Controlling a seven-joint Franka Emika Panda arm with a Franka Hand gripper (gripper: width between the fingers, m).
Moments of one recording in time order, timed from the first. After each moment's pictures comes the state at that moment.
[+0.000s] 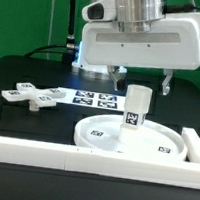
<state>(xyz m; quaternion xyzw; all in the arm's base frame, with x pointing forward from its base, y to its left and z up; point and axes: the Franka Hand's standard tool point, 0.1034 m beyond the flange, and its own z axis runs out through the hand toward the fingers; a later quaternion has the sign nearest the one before) 0.559 0.039 0.095 -0.97 0.22 0.03 0.10</state>
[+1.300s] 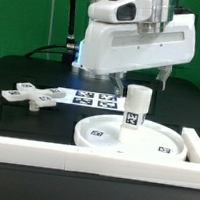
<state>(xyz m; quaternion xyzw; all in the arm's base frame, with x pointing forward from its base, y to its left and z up) 0.562 0.038 0.093 -0.95 -0.30 -0.01 0.06</state>
